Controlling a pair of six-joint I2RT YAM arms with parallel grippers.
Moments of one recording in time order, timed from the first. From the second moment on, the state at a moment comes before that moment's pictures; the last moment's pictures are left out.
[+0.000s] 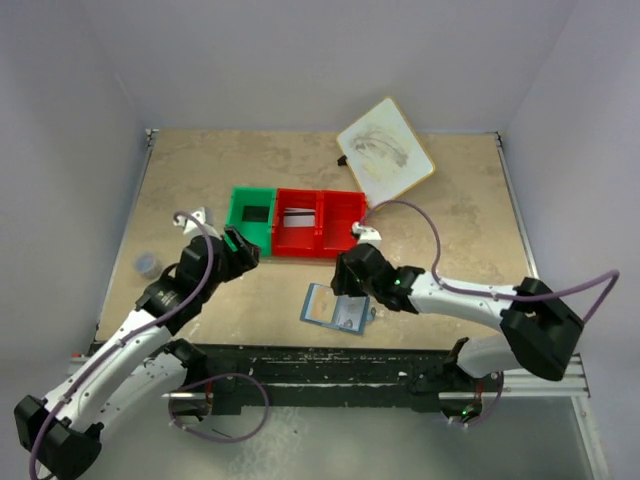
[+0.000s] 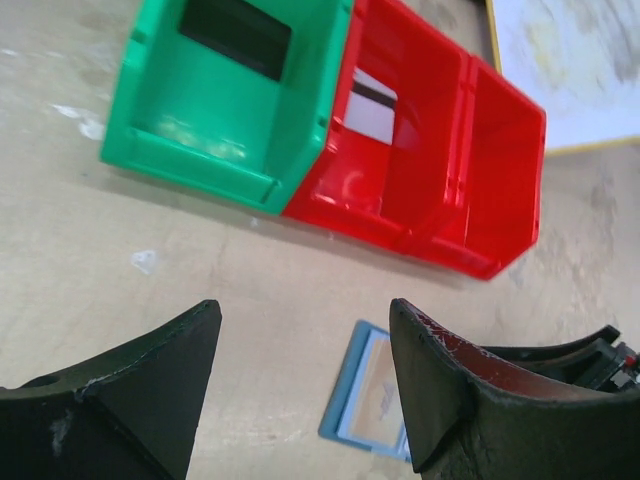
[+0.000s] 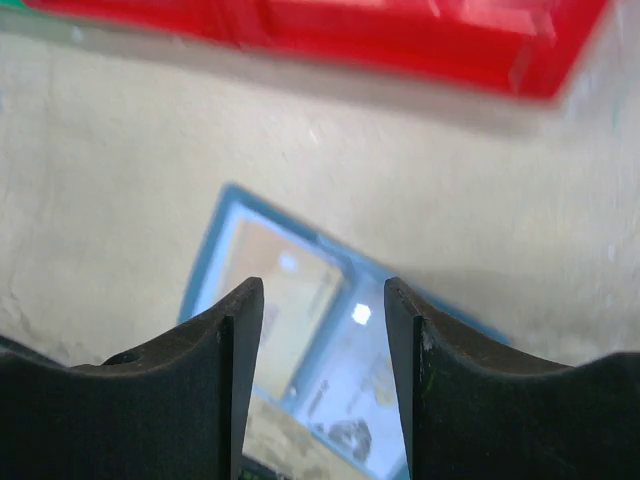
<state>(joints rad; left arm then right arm) -0.56 0.70 0.65 -0.49 -0.37 -0.84 0.92 1.42 0.77 -0.14 0.29 0.69</state>
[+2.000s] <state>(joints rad) -1.22 1.29 0.51 -0.03 -0.12 -0.96 0.71 1.62 0.86 -0.13 0.03 0.70</state>
